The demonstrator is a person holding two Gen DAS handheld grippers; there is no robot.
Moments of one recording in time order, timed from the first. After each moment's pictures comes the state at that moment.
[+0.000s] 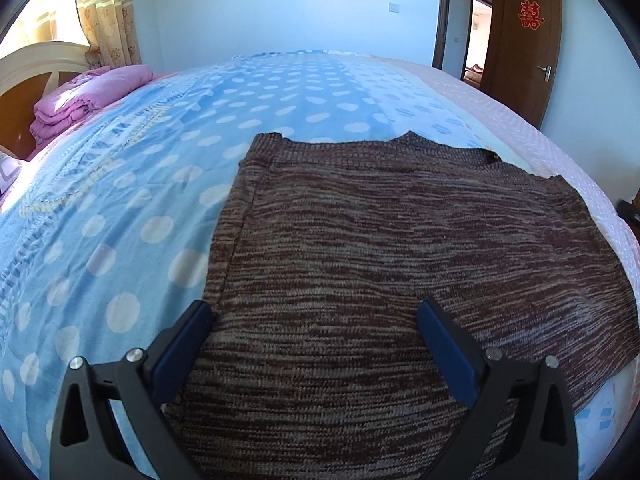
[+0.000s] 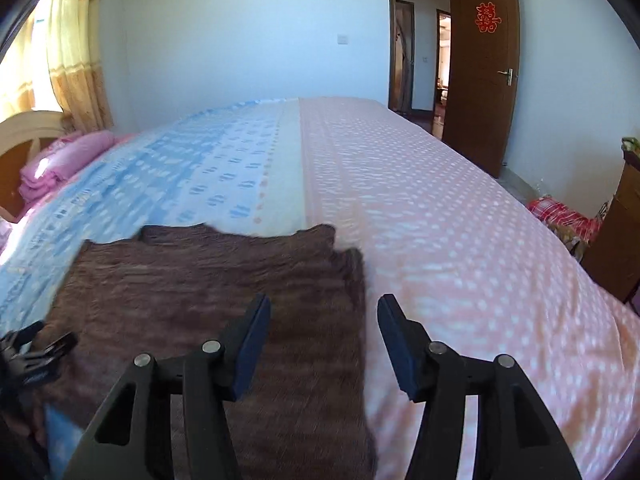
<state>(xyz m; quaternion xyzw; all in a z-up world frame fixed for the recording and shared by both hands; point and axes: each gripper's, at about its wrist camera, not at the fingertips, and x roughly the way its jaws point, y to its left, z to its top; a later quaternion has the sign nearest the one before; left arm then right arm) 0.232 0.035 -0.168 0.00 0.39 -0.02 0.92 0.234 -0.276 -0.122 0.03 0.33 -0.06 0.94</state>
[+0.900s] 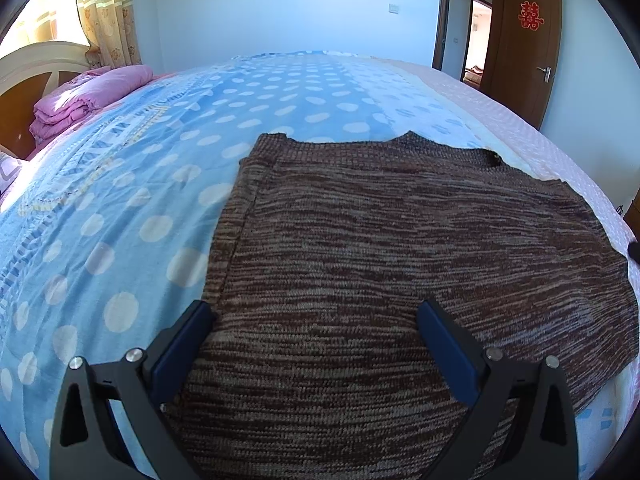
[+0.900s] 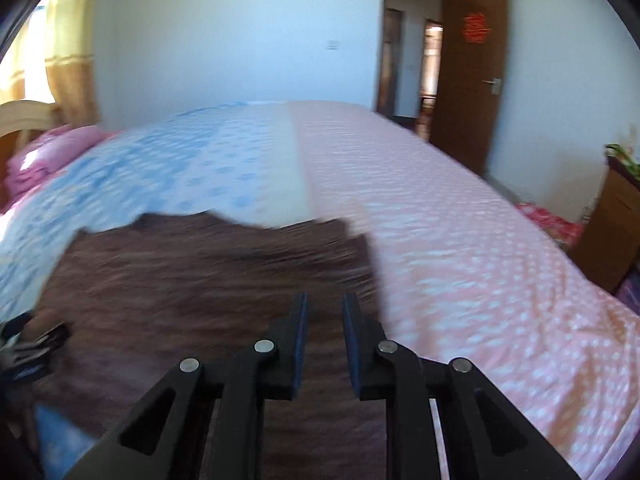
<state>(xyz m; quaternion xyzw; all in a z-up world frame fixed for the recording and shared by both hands) 0.233 0.038 -0.169 0.00 0.39 -0.02 0.92 0.203 -0.225 -0.127 0.02 0.32 -0.08 0.95</state>
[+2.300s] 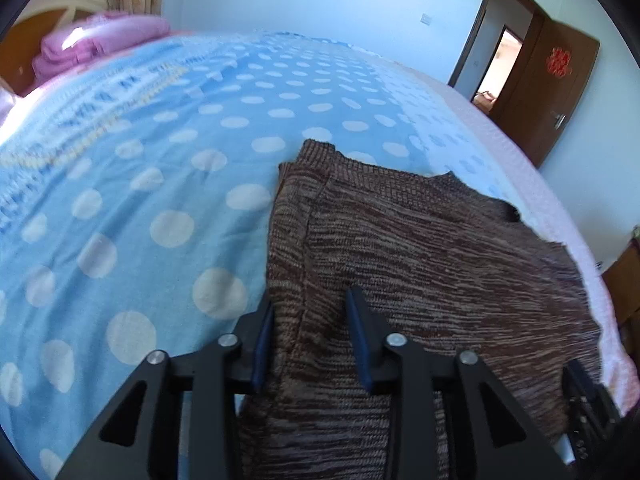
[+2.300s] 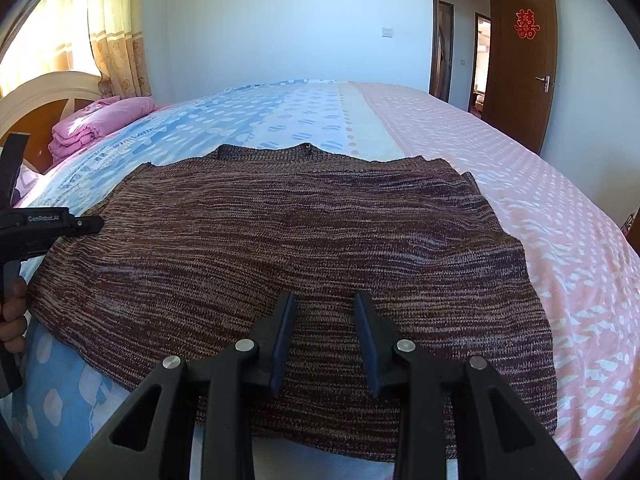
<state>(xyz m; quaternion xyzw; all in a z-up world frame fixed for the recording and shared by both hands) 0.277 0.078 -0.157 -0.10 0.42 -0.03 0.90 0.194 -0.171 -0.189 0.01 0.34 0.00 0.94</state>
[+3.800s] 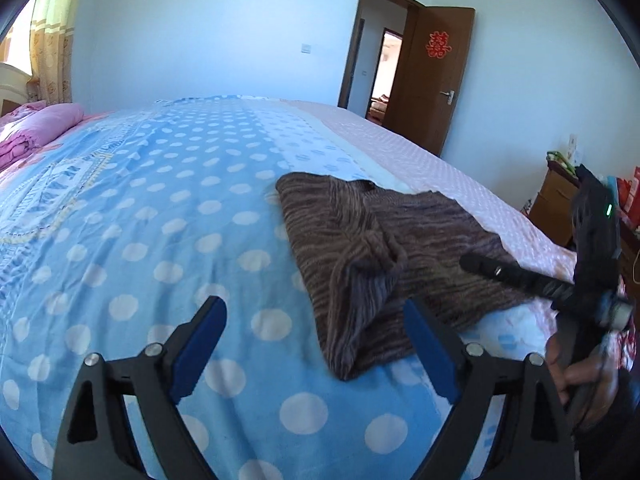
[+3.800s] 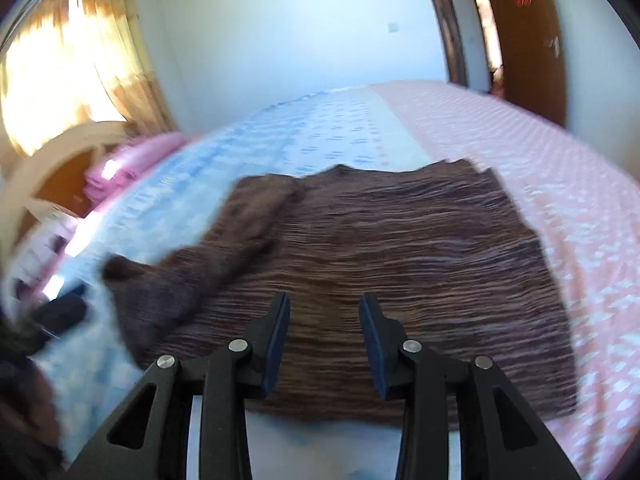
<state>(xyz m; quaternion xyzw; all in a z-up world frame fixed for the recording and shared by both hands) 0.137 0.056 -0.111 -0.01 0.32 -0.21 0.92 0.176 -0.177 -0.158 0.13 0.33 0.09 0.93</state>
